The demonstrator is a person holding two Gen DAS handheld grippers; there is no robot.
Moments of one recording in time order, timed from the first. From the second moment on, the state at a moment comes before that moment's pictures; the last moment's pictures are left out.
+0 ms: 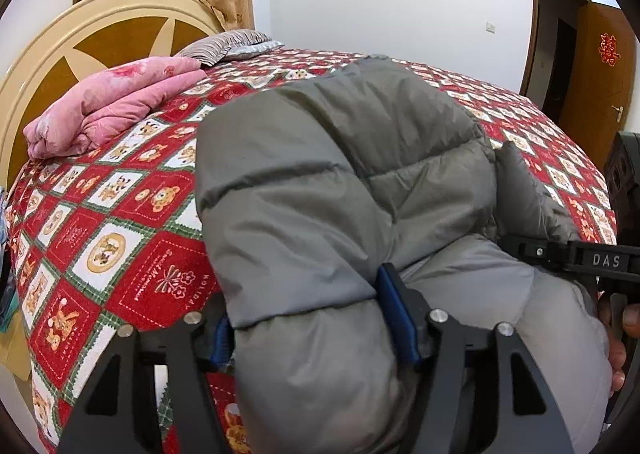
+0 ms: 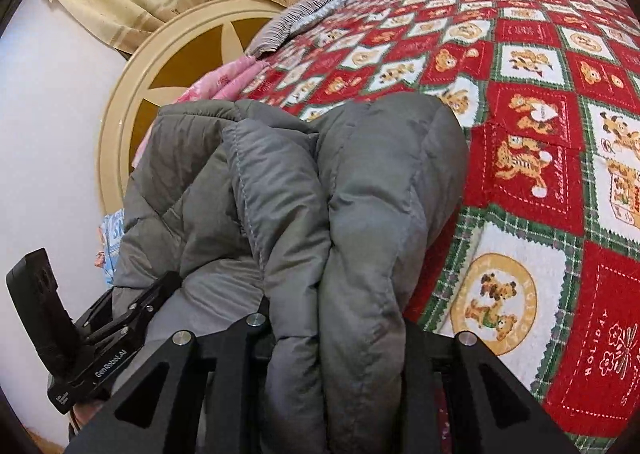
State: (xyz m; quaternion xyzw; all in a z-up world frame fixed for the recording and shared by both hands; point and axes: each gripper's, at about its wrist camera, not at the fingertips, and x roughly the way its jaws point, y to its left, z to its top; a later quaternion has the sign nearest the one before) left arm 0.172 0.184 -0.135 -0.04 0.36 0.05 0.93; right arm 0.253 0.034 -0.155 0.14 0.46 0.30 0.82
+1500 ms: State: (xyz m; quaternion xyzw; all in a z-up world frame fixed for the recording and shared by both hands) left arm 0.028 0.174 0.008 -0.05 0.19 0.06 0.98; right arm 0.070 -0.010 -0.008 0.05 0.29 0.23 0.93
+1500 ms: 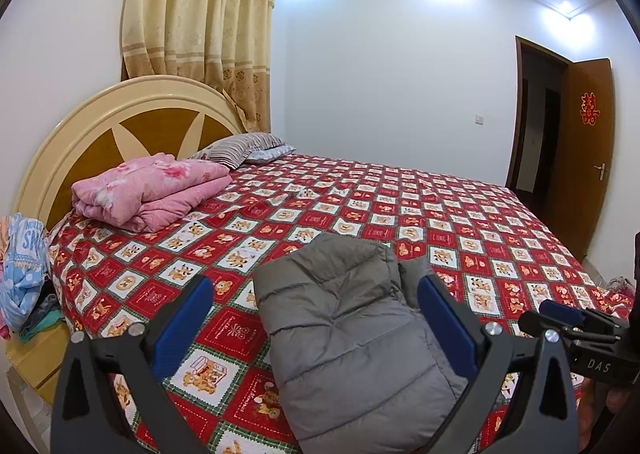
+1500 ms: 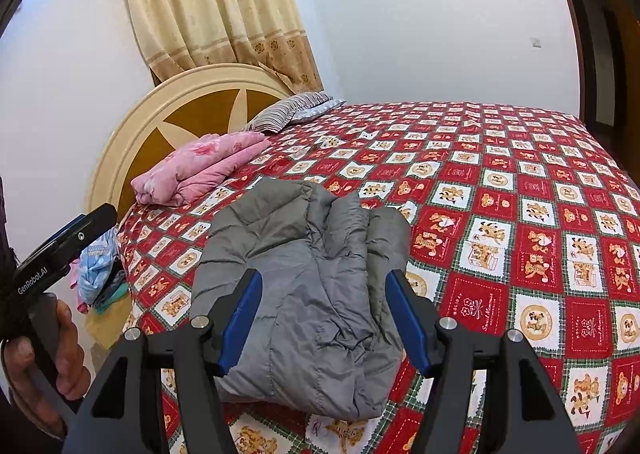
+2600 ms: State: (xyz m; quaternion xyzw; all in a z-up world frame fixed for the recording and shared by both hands) left arm 0.029 0.184 0.000 -0.06 0.20 0.07 0.98; right arm 0.066 -0.007 -0.008 0.04 0.29 0.24 0.93
